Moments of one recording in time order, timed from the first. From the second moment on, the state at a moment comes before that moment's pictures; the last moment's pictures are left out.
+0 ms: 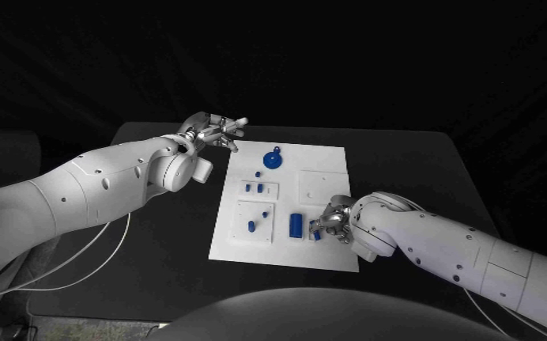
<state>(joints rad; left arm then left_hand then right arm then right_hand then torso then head) 1.09 -0.68 -0.09 1.14 -0.29 -0.26 0.22 1.21 0.00 -0.06 0.13 0.05 0.97 0.14 0.10 0.06 1.19 0.09 0.06 0.06 1.41 -0.01 0.46 0.31 0.09 1.31 -0.03 0.08 0.89 0.71 -0.64 0.18 1.38 -1.14 -0.07 -0.62 1.04 -0.04 0.43 -0.22 0.48 1.20 0.05 0.06 0.41 1.29 -0.03 0.83 1.16 1.46 -0.10 0.96 1.14 0.07 1.47 -0.12 0.70 1.31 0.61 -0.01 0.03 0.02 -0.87</state>
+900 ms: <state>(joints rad) 1.09 -0.68 -0.09 1.14 -0.29 -0.26 0.22 1.21 0.00 -0.06 0.13 0.05 0.97 0.14 0.10 0.06 1.19 0.09 0.06 0.06 1.41 -0.01 0.46 0.31 0.09 1.31 -0.03 0.08 0.89 0.70 -0.64 0.18 1.38 -1.14 -0.07 -0.60 1.04 -0.02 0.31 -0.13 0.16 1.20 0.03 0.06 0.35 1.30 -0.04 0.84 1.16 1.46 -0.10 0.96 1.14 0.07 1.47 -0.12 0.69 1.31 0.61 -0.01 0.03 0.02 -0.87</state>
